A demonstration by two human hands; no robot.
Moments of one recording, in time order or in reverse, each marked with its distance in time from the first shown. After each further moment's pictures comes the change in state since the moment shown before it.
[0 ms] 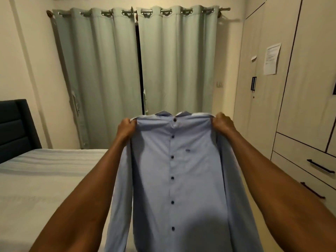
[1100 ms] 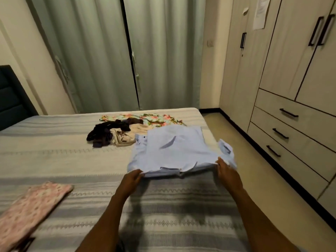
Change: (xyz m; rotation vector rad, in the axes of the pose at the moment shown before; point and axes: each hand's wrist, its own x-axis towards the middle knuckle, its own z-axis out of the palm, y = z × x) left_hand -0.352 -0.236 0.010 0.302 -0.525 0.158; right_hand -0.361 0.254 0.107 -0.099 -0.145 0.034
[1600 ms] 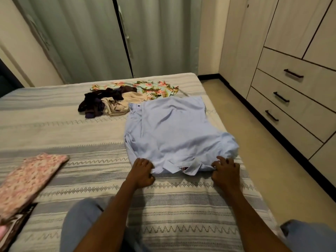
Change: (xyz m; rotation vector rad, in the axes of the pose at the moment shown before) left_hand -0.046 -0.030 0.101 0.581 -0.239 0.283; right_hand -0.101 0.070 0.088 -0.368 0.012 -0.082
